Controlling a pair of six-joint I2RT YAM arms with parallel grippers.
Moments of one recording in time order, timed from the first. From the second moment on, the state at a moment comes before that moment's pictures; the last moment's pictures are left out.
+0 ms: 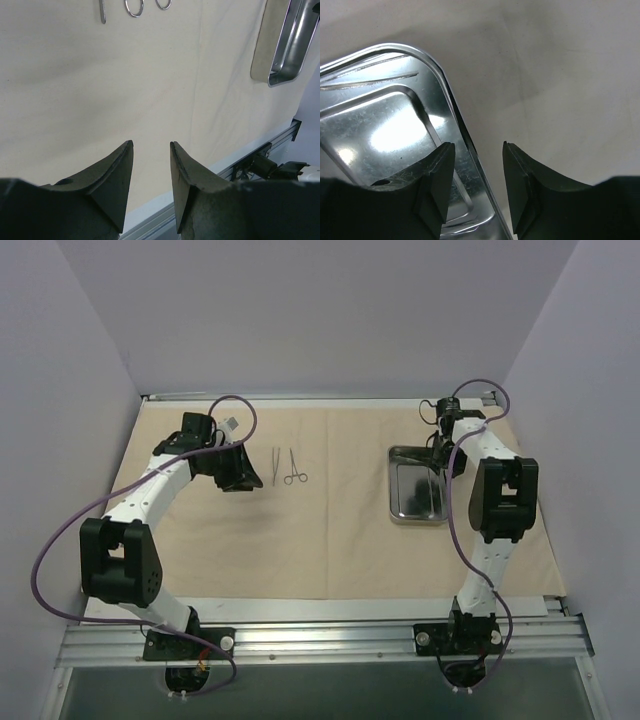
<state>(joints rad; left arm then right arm) -0.16 1.59 1.24 -0.67 0.50 -0.41 0.01 2.03 1.56 -0.79 0.30 0.30</state>
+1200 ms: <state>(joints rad) -0.16 1.61 1.23 -0.60 0.54 -0.42 -0.04 1.99 1.54 -1.17 -0.34 0.34</state>
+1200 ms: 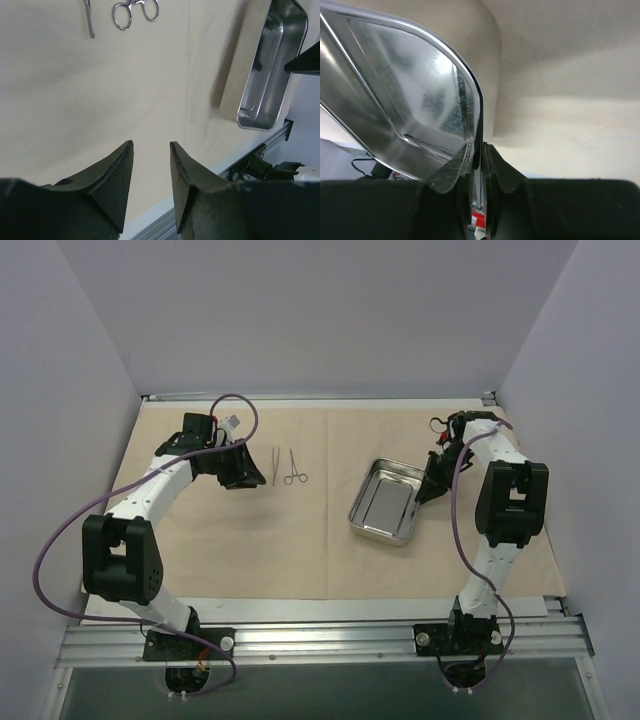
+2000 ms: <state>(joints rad) -0.15 1.60 1.21 -0.57 0.55 -0.44 0.04 2.00 1.42 -0.96 -0.08 0.38</state>
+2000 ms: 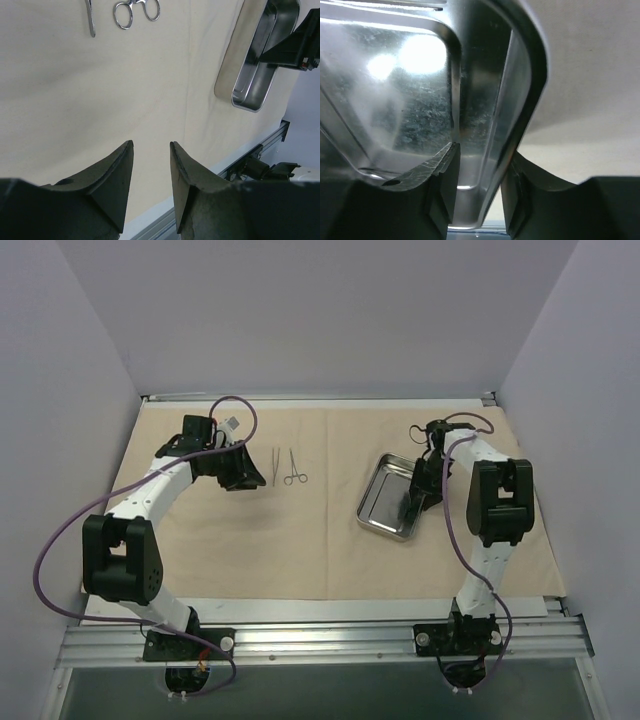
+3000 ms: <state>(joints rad) -0.14 1.60 1.16 -0.52 0.56 -0.47 0.01 1.91 1.34 -1.32 -0.47 0.37</state>
